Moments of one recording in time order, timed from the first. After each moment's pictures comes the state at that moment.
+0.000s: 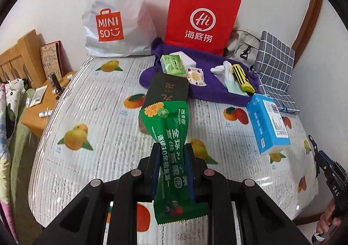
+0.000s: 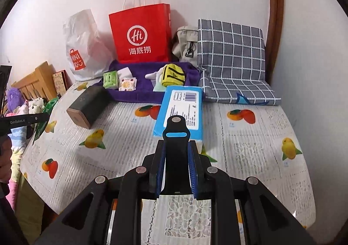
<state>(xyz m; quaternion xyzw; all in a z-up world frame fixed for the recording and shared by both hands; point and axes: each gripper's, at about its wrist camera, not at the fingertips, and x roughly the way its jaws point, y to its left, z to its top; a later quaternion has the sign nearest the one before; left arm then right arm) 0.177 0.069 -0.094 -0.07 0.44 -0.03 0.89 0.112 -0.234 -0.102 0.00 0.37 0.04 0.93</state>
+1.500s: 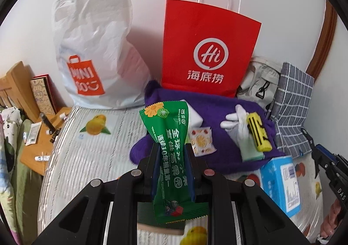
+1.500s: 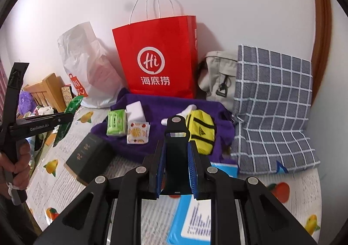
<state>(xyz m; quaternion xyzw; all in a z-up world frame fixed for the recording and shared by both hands) 0.334 0.052 -0.062 -0.05 0.41 -0.02 0.91 0.291 -0.196 -0.071 0.00 0.35 0.12 0.93</state>
